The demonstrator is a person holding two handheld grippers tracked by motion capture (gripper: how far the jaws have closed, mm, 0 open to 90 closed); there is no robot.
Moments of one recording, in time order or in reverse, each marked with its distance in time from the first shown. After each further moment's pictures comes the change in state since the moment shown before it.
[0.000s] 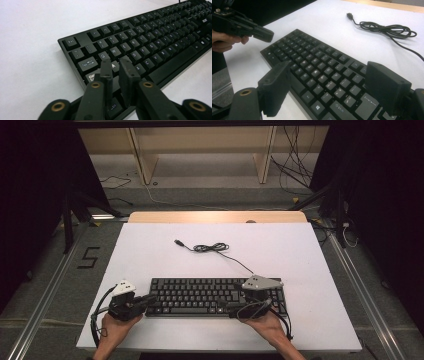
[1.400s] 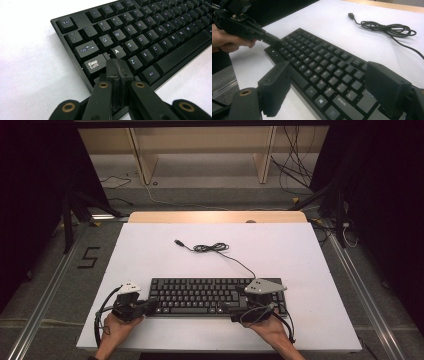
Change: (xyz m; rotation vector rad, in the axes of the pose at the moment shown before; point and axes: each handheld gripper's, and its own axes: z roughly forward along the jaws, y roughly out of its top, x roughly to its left) left arm 0.003 -0.004 0.013 0.104 -0.002 -0.014; right arm 0.004 -0.005 -0.009 -0.004 0.005 -0.004
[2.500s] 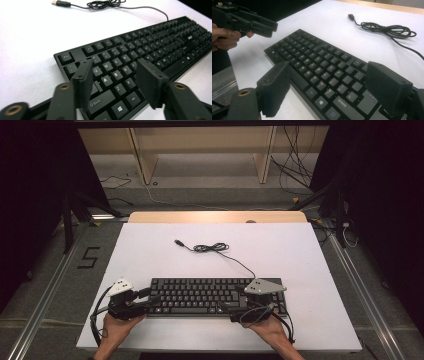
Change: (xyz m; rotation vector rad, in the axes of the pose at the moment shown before) left arm -0.008 0.008 -0.020 -0.217 -0.029 -0.013; right arm 0.001 0.000 0.001 -0.010 0.000 -0.003
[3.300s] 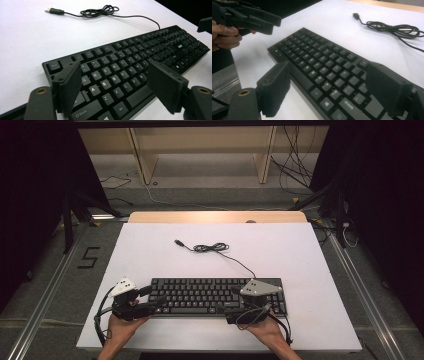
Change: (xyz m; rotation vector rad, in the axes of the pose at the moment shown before) left arm -0.013 0.004 0.003 -0.033 -0.029 -0.009; right arm 0.006 -0.001 0.007 0.010 0.018 -0.011
